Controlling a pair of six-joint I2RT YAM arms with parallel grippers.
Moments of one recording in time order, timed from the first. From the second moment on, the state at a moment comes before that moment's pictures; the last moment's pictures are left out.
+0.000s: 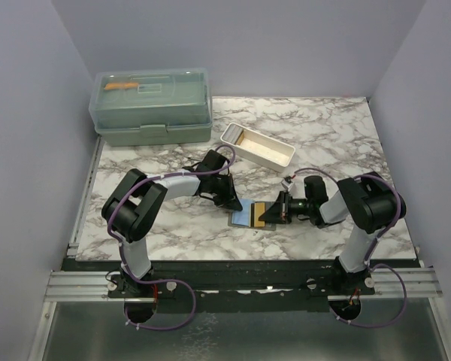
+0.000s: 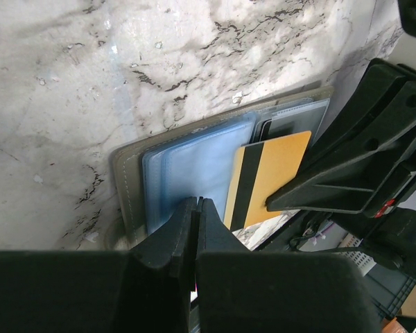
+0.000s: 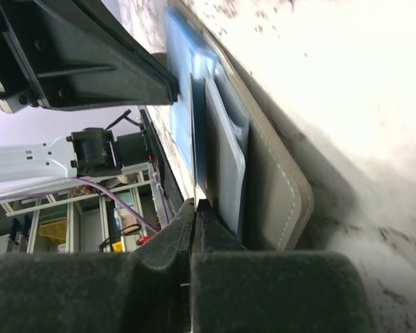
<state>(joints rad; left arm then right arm) -0.60 1.83 1.00 -0.19 0.50 -0.77 0.27 1.82 0.37 0.77 -1.02 0.87</state>
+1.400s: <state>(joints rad) -0.56 1.68 0.98 -0.30 0.38 -0.67 0.32 1.71 0.54 0.36 -0.84 0.70</state>
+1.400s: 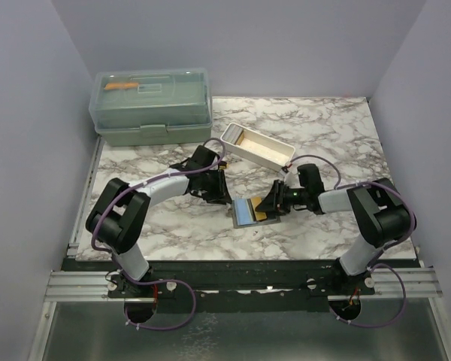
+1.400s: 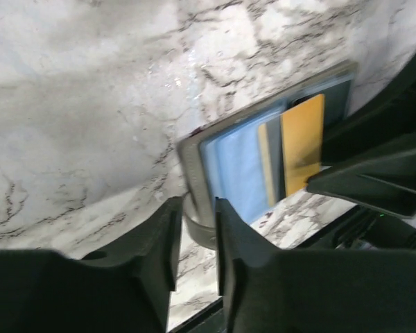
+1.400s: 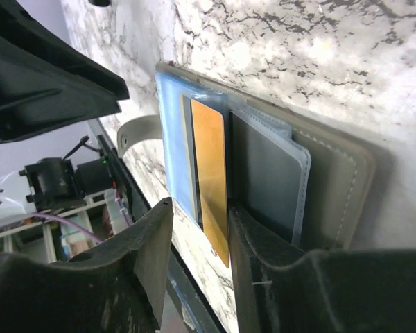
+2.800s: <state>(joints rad) -0.65 1.76 0.98 -0.29 0.36 -0.70 0.67 1.46 0.69 -0.14 -0.20 0.73</state>
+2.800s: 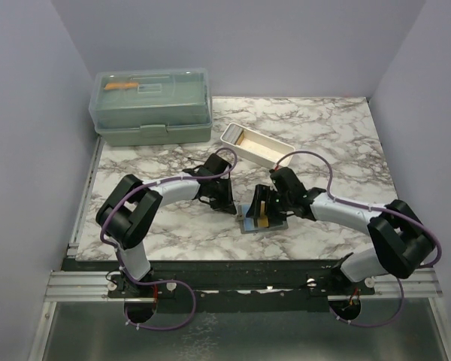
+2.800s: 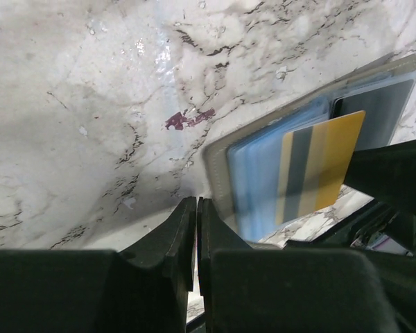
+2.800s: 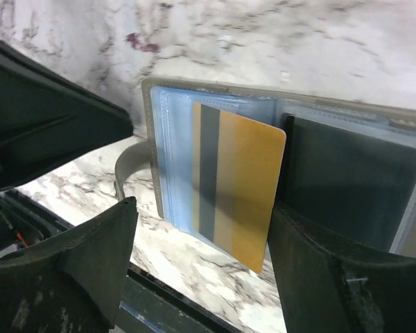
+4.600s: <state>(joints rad) -0.64 1.86 1.13 -0.36 0.35 -0.66 0.68 1.48 0.67 -0.08 -0.18 0.72</state>
